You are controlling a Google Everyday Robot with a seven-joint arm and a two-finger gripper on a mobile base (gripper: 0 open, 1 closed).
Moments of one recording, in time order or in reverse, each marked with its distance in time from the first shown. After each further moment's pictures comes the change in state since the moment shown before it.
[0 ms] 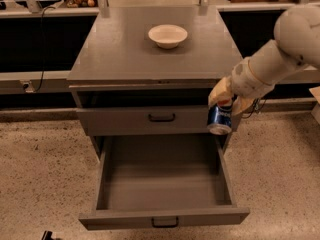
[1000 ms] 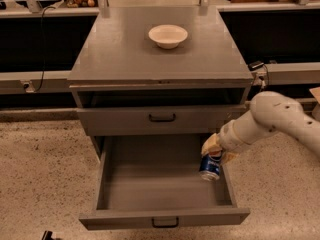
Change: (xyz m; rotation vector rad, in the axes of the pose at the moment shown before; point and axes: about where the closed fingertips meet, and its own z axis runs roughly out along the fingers) arm -0.064 0.085 0.164 0.021 -0.134 0.152
